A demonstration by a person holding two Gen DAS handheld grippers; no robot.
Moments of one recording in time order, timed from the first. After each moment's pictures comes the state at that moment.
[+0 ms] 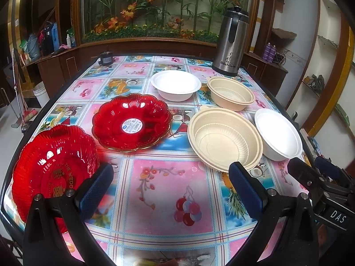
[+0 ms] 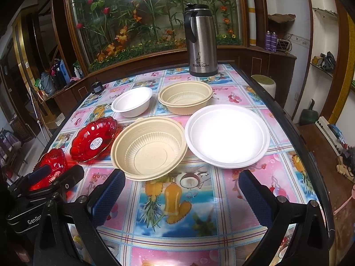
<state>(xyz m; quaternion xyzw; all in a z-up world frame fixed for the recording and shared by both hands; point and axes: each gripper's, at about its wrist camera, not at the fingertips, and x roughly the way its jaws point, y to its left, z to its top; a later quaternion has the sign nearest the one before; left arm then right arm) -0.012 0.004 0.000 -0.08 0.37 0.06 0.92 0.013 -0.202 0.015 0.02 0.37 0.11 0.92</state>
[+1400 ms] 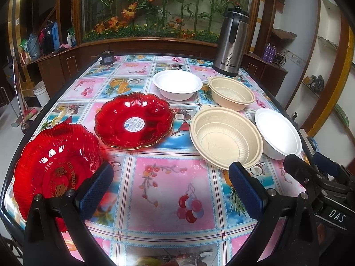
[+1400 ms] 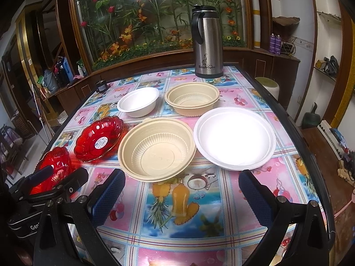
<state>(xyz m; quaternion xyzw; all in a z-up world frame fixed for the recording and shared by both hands) -0.015 0.010 0.000 -0.08 0.38 0.06 0.92 0.011 -0.188 0.019 0.01 0.37 0.12 0.92</state>
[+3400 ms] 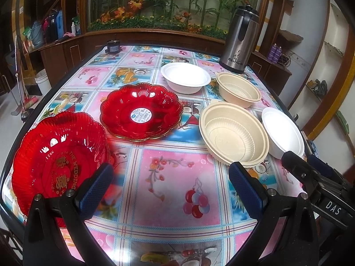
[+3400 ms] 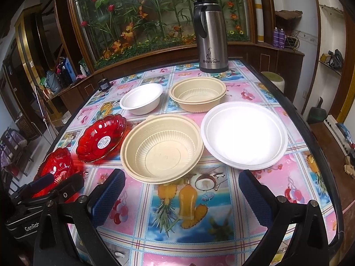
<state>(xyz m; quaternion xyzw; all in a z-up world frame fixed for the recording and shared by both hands) -0.015 0.025 -0.006 -0.10 0.40 0.07 0.91 0.023 -0.185 0.008 0.03 0.38 0.13 0.91</state>
